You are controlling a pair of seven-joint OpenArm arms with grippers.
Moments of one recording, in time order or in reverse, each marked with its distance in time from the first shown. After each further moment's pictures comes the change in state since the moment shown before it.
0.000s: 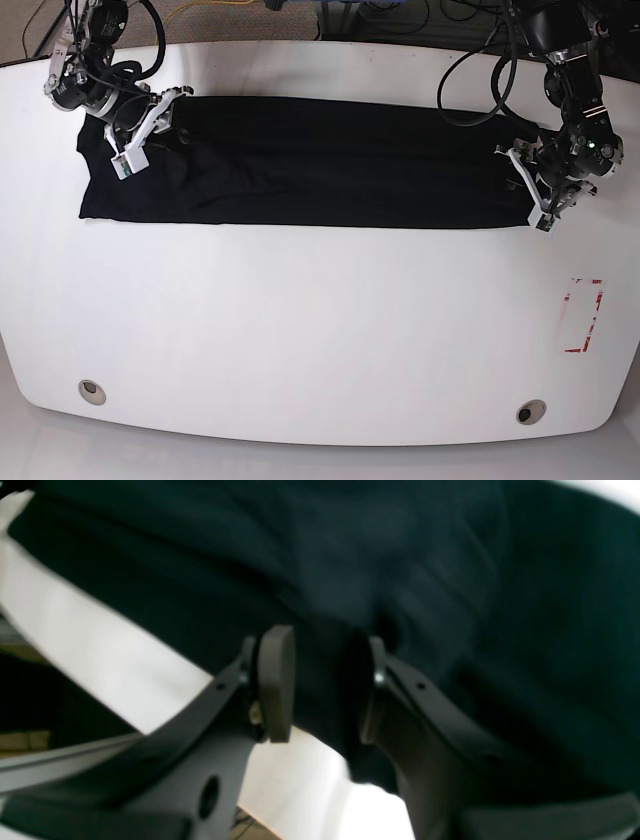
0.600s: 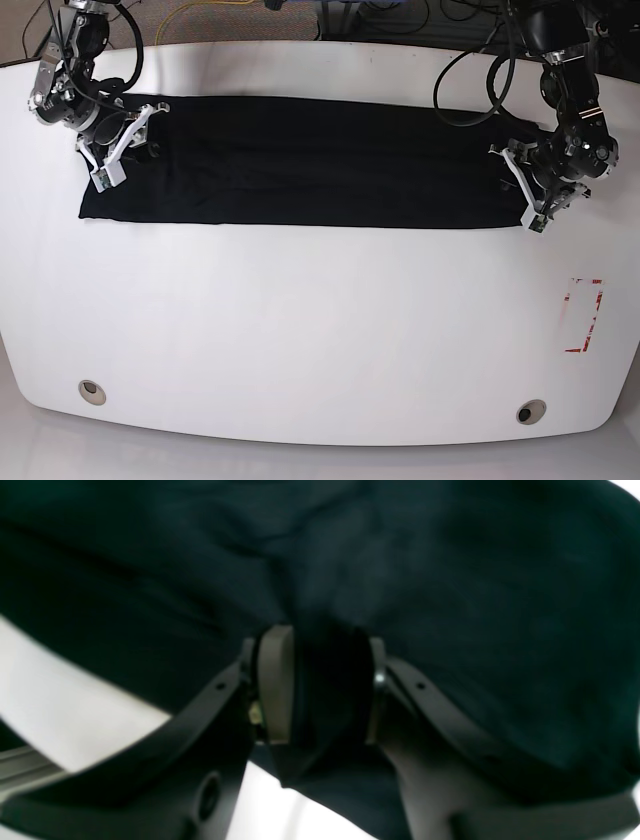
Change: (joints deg) left arm 0.0 0.0 1.6 0.0 -0.2 0.0 0.0; right arm 3.9 4.7 0.5 -4.7 -9.9 0.0 5.1
